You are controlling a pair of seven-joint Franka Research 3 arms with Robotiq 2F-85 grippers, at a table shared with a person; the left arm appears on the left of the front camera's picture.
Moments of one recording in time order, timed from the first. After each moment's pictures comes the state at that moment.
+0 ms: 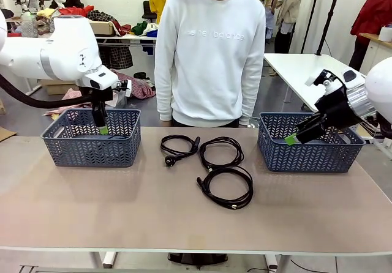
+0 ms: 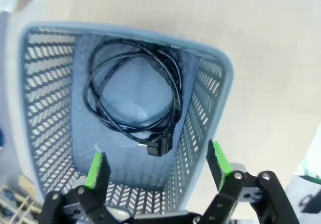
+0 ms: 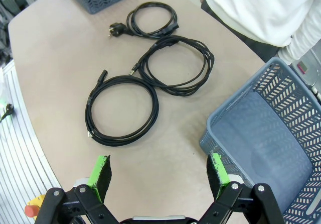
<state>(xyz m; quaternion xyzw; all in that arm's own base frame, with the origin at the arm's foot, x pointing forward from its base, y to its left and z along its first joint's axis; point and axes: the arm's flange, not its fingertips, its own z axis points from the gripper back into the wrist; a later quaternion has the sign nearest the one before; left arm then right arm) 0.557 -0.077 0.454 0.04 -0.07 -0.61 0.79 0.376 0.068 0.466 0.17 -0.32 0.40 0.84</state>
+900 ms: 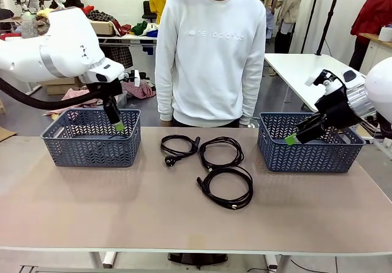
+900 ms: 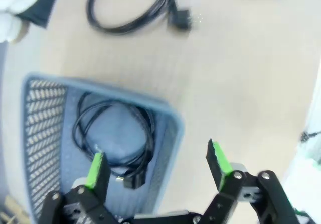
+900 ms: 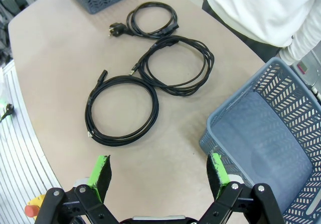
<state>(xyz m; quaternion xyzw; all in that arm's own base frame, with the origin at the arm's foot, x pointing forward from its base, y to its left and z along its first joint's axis) 0.524 -0.114 0.479 -0.04 -0.14 -0.58 0.80 0.376 0.068 0.466 0.17 -0.32 0.40 0.84</state>
